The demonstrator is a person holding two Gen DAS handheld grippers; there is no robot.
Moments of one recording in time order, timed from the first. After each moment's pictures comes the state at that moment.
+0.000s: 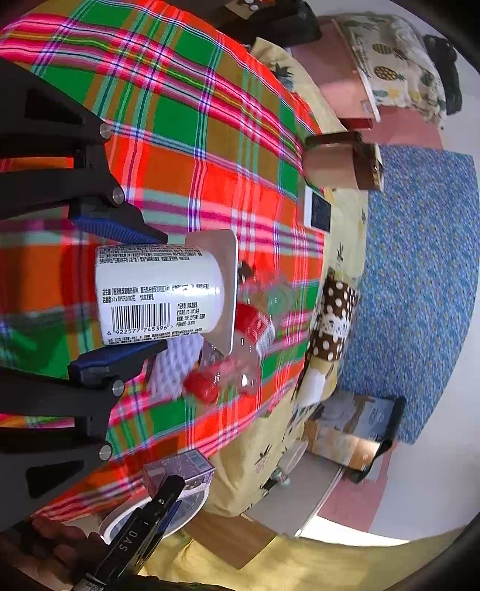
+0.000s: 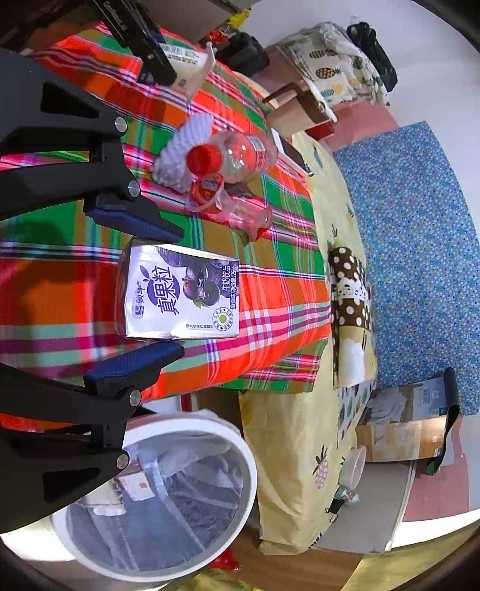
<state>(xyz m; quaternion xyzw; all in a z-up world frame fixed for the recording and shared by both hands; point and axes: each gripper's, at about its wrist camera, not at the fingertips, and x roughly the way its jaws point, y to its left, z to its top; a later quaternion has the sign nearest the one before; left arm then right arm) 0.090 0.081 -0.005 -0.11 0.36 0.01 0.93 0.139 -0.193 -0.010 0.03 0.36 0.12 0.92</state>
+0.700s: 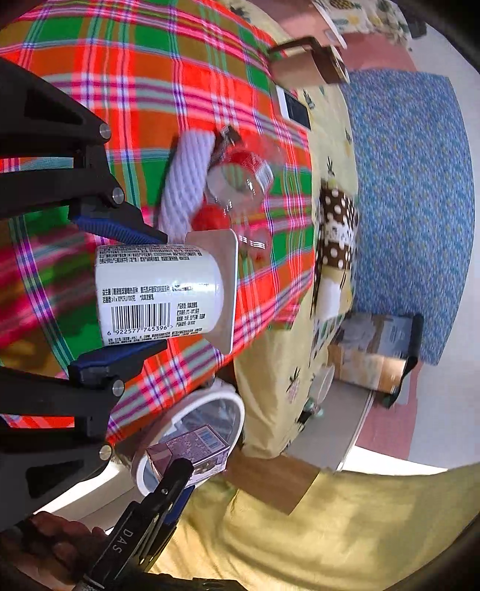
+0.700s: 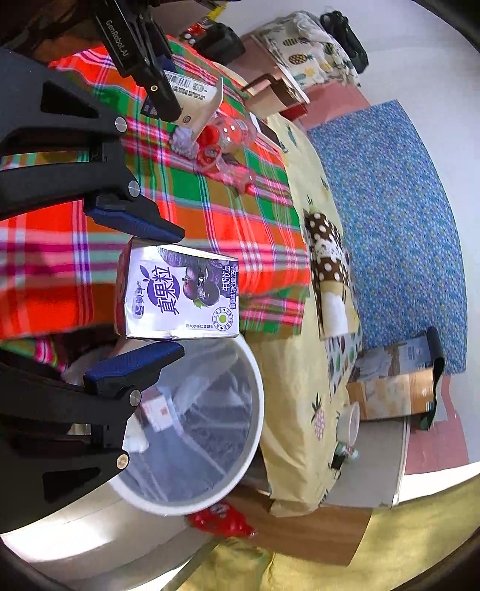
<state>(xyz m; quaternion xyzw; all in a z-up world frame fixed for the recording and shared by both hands) 0.092 -0.027 0.013 -0.06 0.36 -0.11 0.92 0.110 -0.264 0.002 0.05 0.33 0.06 0.94</state>
